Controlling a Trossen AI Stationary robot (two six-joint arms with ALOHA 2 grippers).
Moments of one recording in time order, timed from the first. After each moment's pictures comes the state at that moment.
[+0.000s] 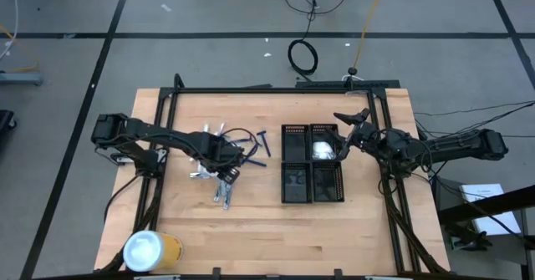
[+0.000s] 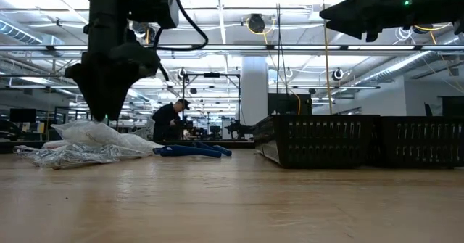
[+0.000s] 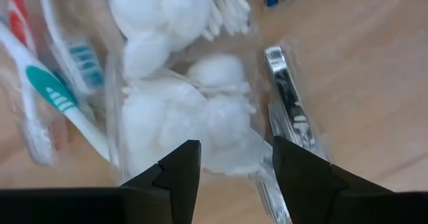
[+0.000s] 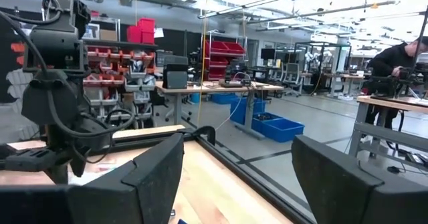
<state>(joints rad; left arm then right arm) -0.03 1.55 1.01 -0.99 0.01 -1.00 0.01 0.66 0.25 0.62 0.52 -0.14</state>
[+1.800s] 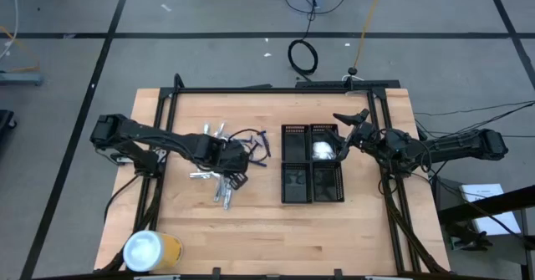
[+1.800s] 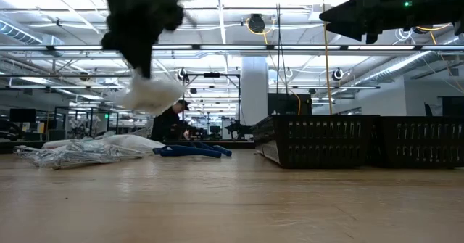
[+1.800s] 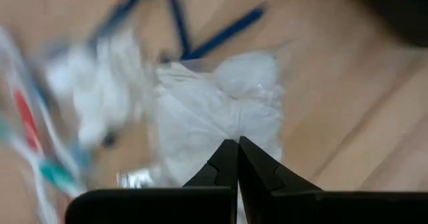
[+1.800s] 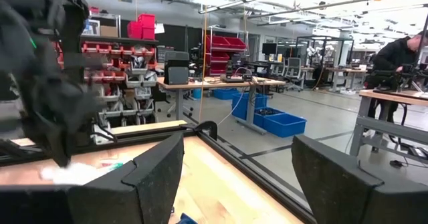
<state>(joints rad) -0.14 1.55 1.24 -0.99 -0.19 -0.77 0.02 0.66 0.25 0.59 0.52 -0.12</state>
